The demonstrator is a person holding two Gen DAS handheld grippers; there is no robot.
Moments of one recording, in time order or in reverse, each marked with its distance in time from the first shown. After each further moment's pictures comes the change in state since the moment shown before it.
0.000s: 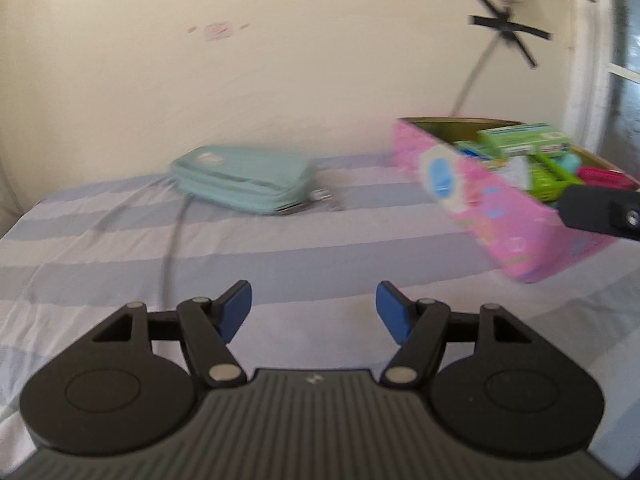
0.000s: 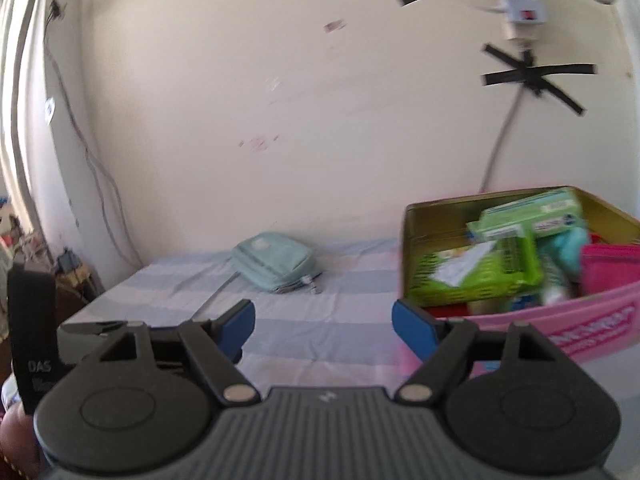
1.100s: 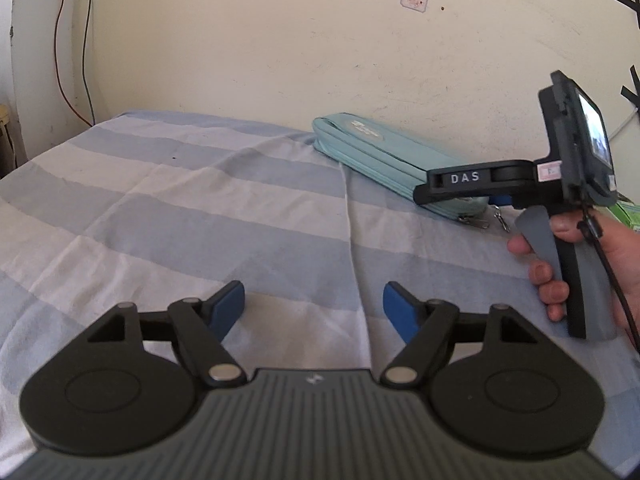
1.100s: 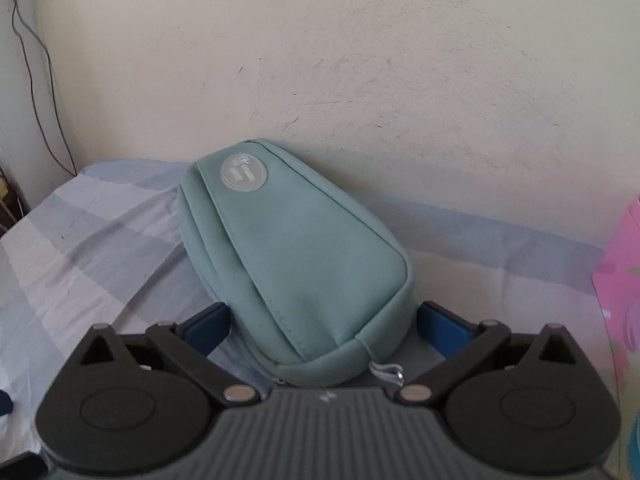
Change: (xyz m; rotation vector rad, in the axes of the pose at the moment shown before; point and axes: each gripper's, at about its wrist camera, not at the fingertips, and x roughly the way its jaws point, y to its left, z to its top) left arm 0.041 0.126 -0.016 -0.288 0.031 0.114; right arm 0.308 0.047 0.035 -0.177 0.347 -0.007
